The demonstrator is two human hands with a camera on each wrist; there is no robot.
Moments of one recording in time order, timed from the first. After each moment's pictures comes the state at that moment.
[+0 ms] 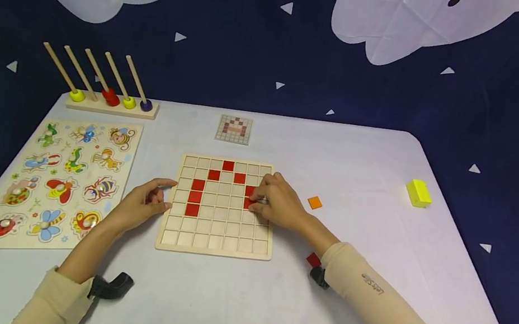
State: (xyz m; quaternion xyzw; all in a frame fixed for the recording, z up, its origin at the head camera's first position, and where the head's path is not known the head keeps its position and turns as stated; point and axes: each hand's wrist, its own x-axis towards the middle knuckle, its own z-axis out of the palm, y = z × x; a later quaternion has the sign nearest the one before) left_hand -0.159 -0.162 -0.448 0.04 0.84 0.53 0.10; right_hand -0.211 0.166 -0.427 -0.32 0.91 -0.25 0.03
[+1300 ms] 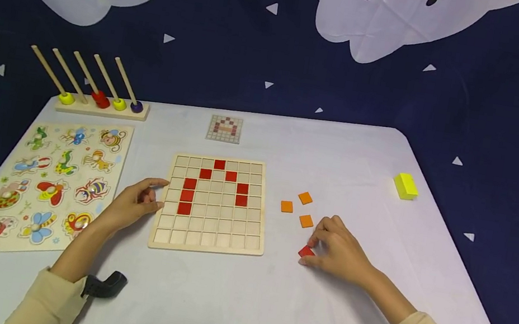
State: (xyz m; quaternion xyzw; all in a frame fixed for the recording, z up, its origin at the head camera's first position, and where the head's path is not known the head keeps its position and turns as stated) left_hand -0.159 -0.163 -0.448 0.05 0.84 0.53 0.10; right_hand -0.115 0.293 -0.430 -0.25 0.95 -0.21 -0.02
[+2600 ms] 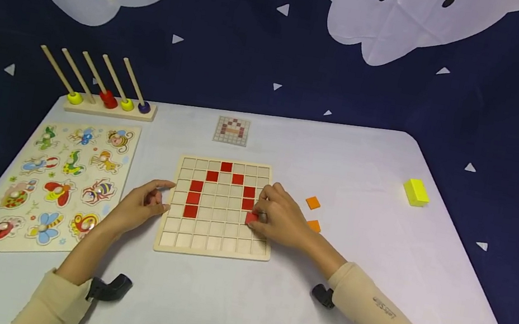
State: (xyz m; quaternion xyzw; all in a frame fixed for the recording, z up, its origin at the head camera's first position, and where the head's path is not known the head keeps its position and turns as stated) left_hand -0.159 -0.163 -0.447 0.05 0.84 0.53 0.10; right_hand -0.179 0.174 -0.426 -0.35 0.91 -0.21 -0.03
